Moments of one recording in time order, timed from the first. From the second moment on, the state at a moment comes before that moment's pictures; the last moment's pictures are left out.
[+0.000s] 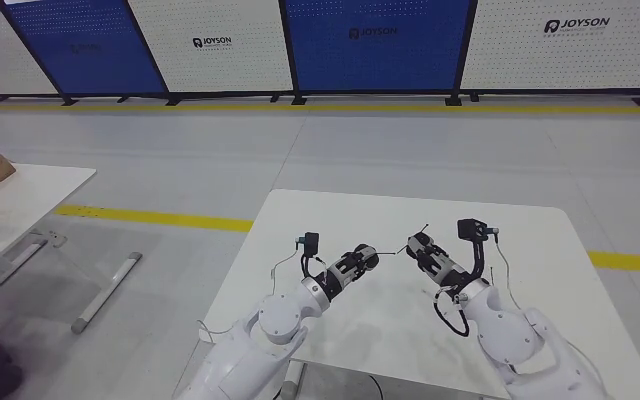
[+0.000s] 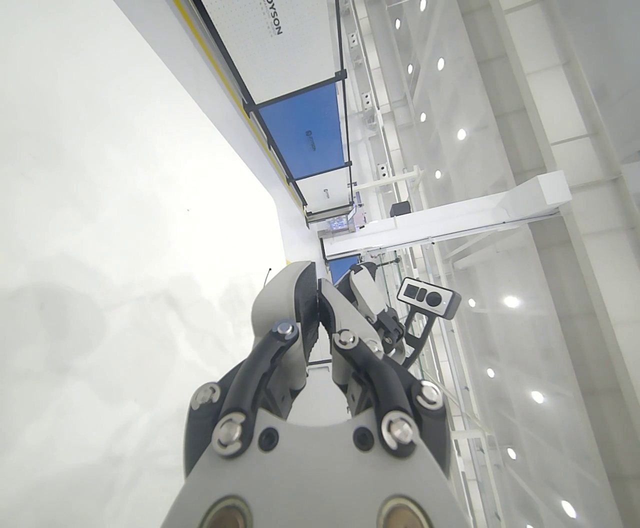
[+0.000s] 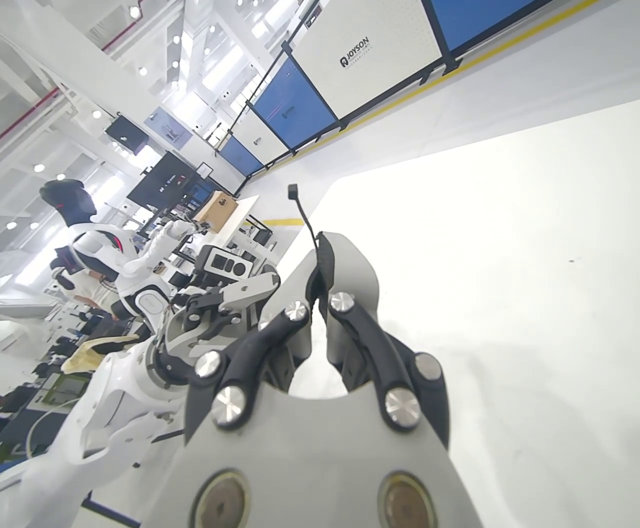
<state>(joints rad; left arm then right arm) 1.41 -1.20 -1.09 -1.68 -0.24 -0.02 -0.19 -1.21 -1.09 0.97 -1.72 -0.29 0.06 0.28</state>
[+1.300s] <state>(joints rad) 1.41 -1.20 -1.09 -1.68 -0.24 -0.02 -0.19 -1.22 -1.13 0.99 -1.68 -0.33 0.05 0.29</state>
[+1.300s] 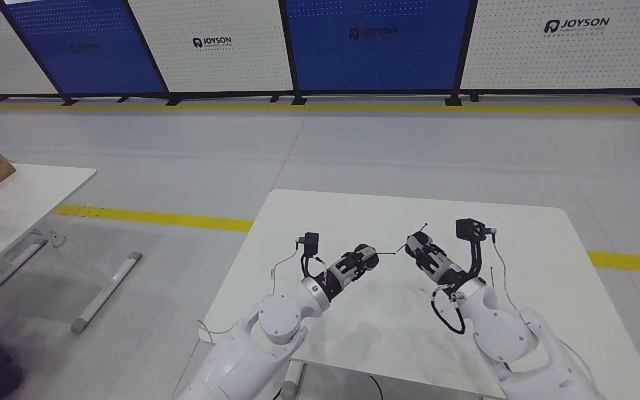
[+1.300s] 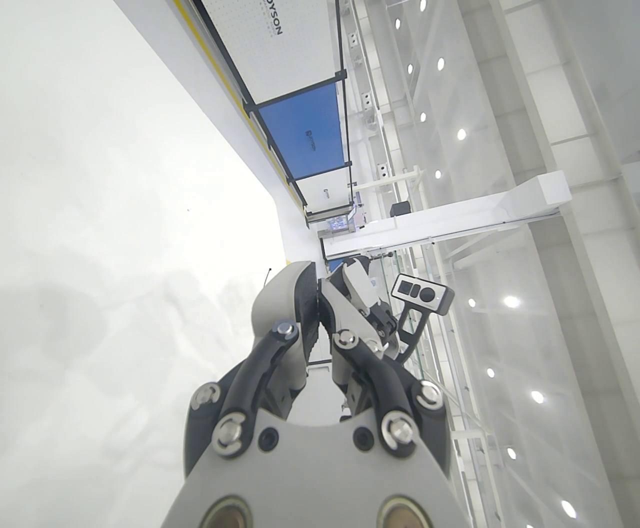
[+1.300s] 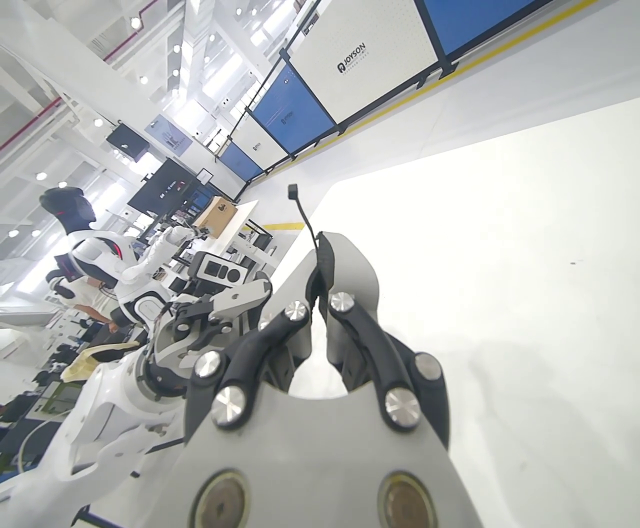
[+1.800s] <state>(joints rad) 1.41 -1.20 -1.09 -1.68 -0.24 -0.02 -0.19 -1.22 -1.15 0.99 -1.67 -0.33 0.05 0.32</state>
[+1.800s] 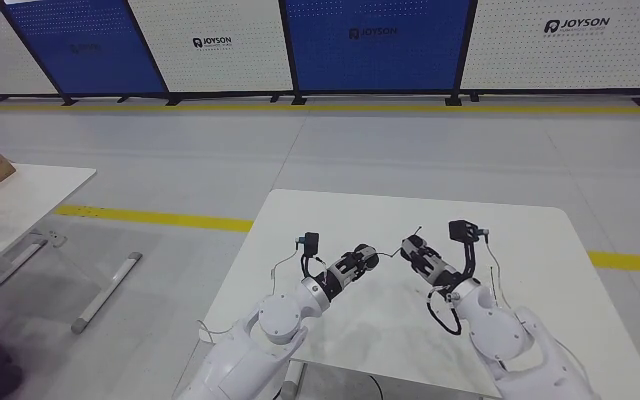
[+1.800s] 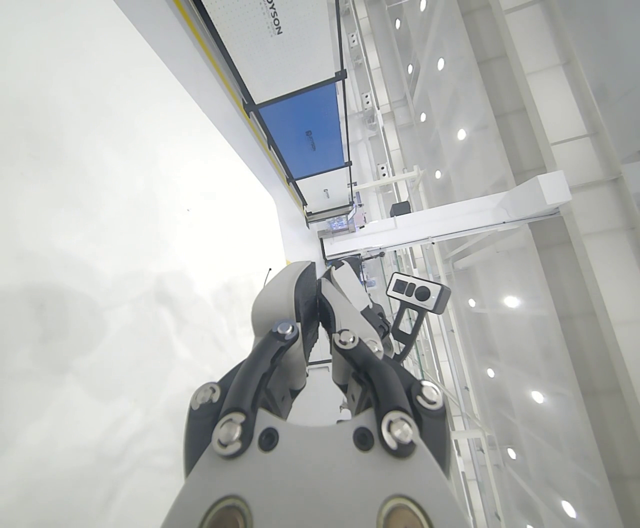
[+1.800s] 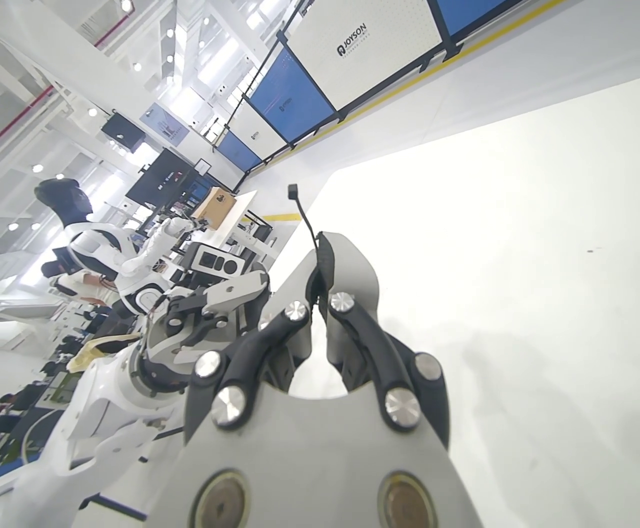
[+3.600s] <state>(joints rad) 1.41 -1.20 -1.09 -1.68 -0.24 -0.02 -0.19 -1.27 -1.19 1.04 -1.67 -0.38 0.03 0.30</state>
